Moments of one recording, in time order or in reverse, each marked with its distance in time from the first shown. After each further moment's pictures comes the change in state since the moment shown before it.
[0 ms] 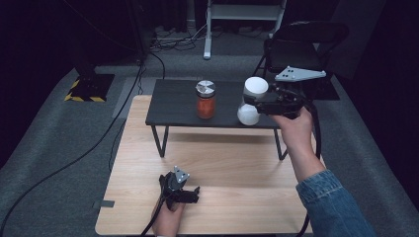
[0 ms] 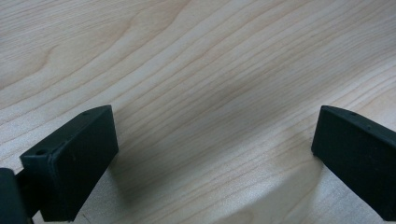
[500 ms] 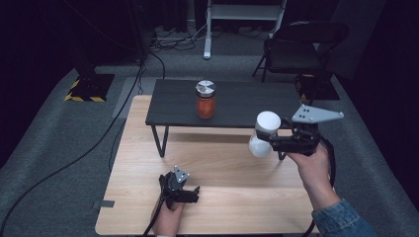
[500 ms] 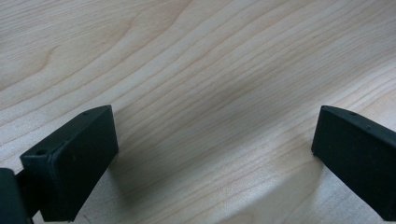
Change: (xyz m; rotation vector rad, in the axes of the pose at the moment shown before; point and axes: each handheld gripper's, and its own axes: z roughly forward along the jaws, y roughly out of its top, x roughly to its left) left arm 0.000 0.000 0.001 -0.004 0.002 -0.005; right arm 0.013 -0.055 -0.051 -0.004 0.087 -0.027
